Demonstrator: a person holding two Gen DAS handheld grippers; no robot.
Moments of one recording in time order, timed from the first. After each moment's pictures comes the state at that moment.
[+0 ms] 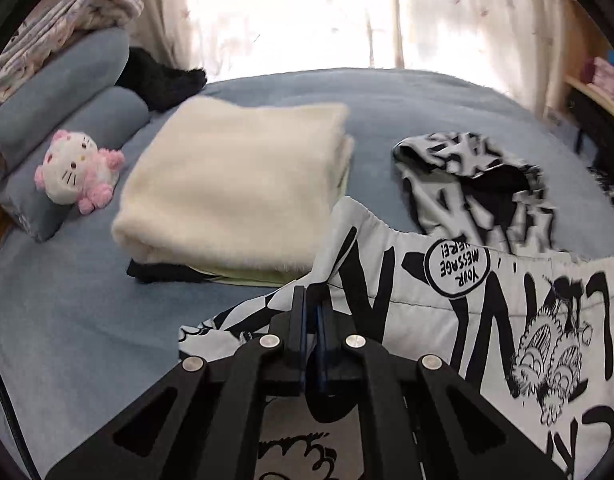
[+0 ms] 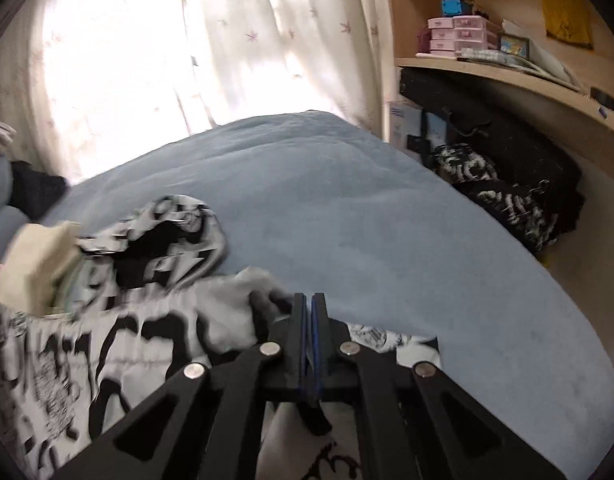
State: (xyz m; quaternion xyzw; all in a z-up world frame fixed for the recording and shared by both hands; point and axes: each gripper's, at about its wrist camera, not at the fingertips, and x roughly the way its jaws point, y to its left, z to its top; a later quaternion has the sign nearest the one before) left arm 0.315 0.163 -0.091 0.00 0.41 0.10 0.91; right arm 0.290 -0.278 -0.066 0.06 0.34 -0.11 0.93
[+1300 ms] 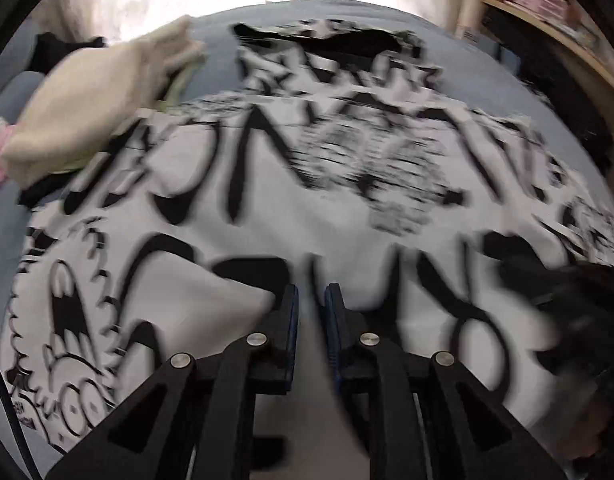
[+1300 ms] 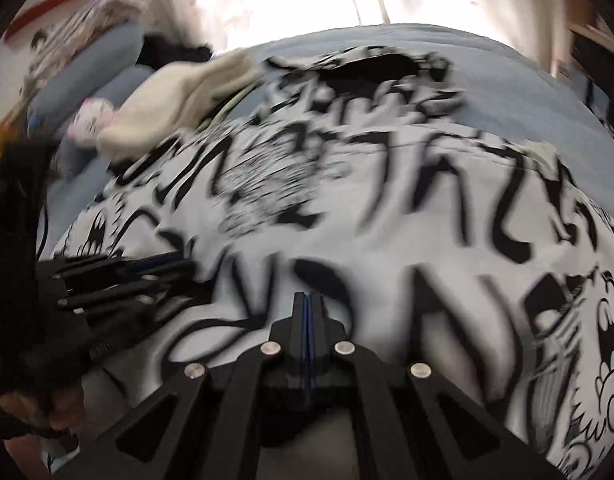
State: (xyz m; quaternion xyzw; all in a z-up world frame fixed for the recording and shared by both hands) left arm 0.241 0.045 -0.186 0.03 0.49 -0.03 0.87; right arm 0.220 -0.127 -0.149 0.04 0.46 0.17 0.87
